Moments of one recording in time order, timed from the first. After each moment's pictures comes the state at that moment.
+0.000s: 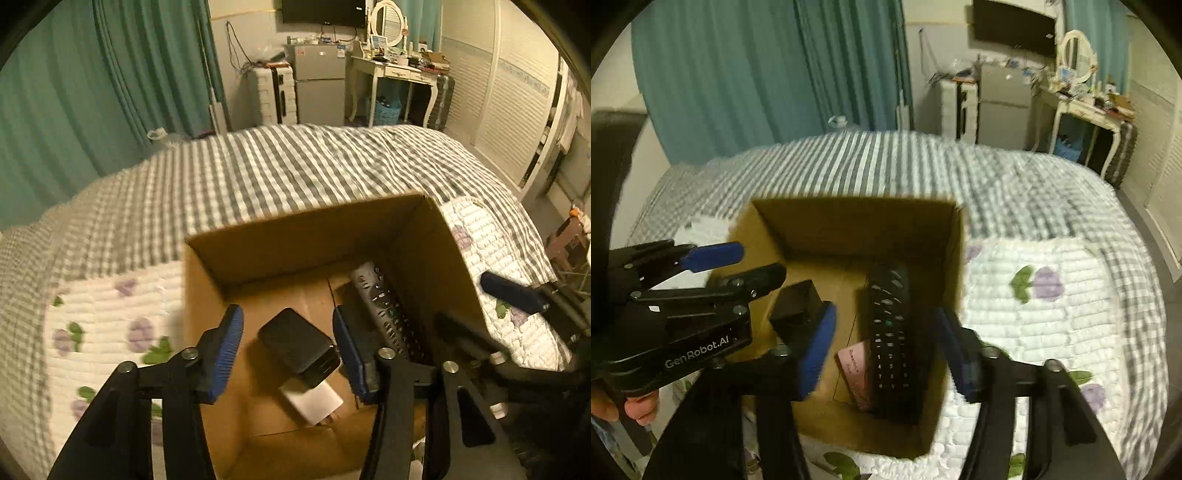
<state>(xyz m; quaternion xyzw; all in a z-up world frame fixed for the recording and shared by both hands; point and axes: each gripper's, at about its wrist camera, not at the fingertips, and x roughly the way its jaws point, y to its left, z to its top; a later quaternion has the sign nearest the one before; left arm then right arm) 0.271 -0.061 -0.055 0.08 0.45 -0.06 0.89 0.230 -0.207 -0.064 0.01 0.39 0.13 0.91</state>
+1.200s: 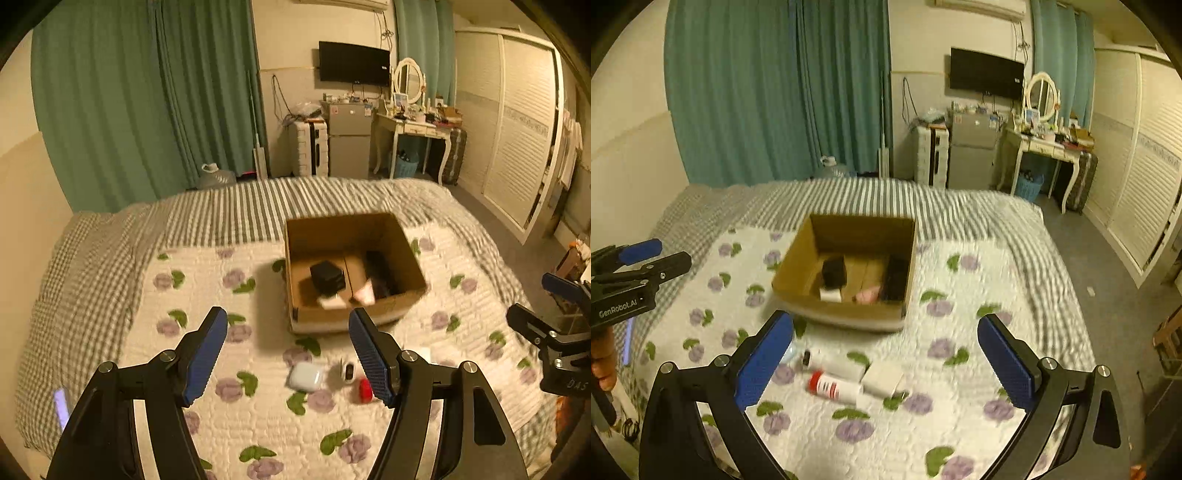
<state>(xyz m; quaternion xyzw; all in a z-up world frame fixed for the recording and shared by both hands) 0.048 0.001 0.037 0.05 0.37 -0.01 0.93 0.015 -0.226 0.024 -0.01 0.32 0.09 0.94</state>
